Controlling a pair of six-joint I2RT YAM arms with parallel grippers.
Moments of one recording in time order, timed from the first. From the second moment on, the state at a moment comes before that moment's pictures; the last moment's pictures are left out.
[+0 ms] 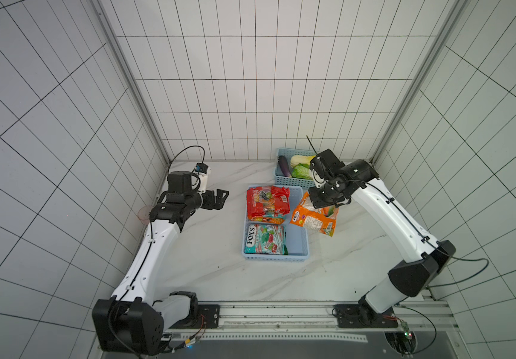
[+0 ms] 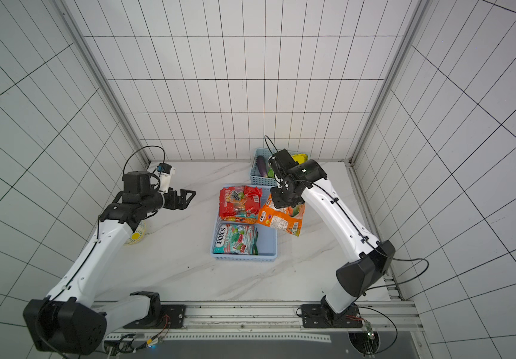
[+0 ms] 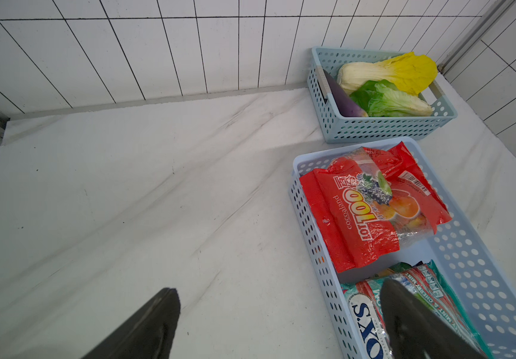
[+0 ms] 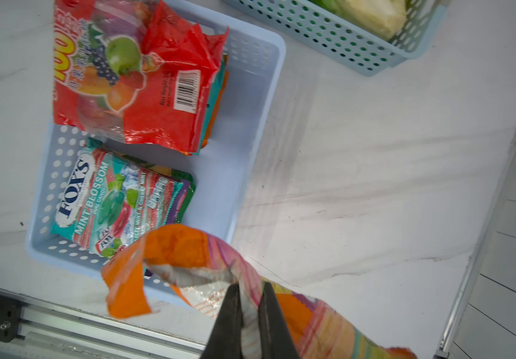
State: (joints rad) left arm -0.06 1.18 1.09 -0.55 0.32 0.03; right arm 0.71 1.66 1.88 -1.41 0.10 0.25
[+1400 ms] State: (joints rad) left arm -0.06 1.16 1.09 -0.56 0.32 0.04; right arm 0.94 2.17 2.09 -1.29 -0.13 0.40
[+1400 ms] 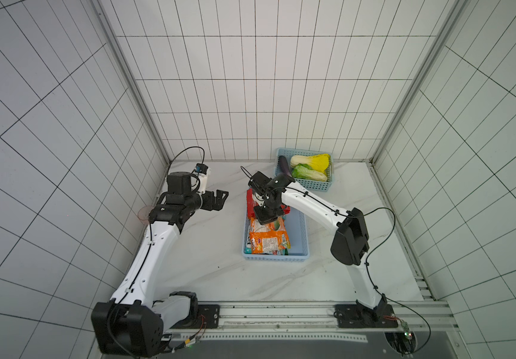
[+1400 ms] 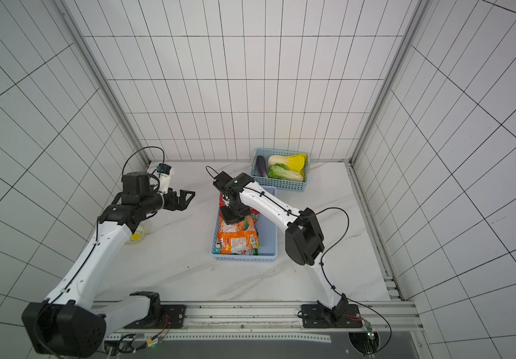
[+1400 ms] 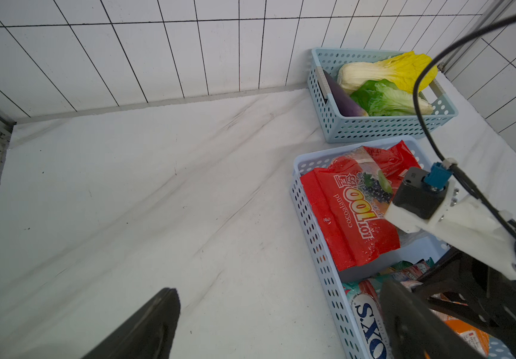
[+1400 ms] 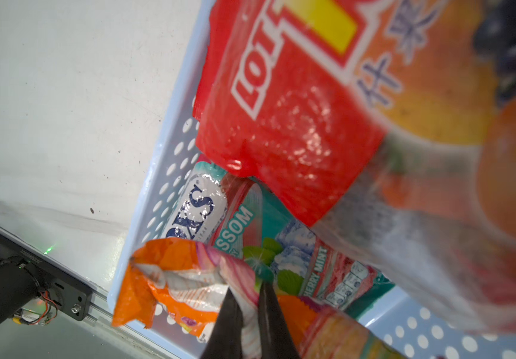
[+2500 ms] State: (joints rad) left arm -0.06 1.16 1.08 -0.55 0.34 0.04; right arm 0.96 2.04 2.00 -1.23 -0.04 0.48
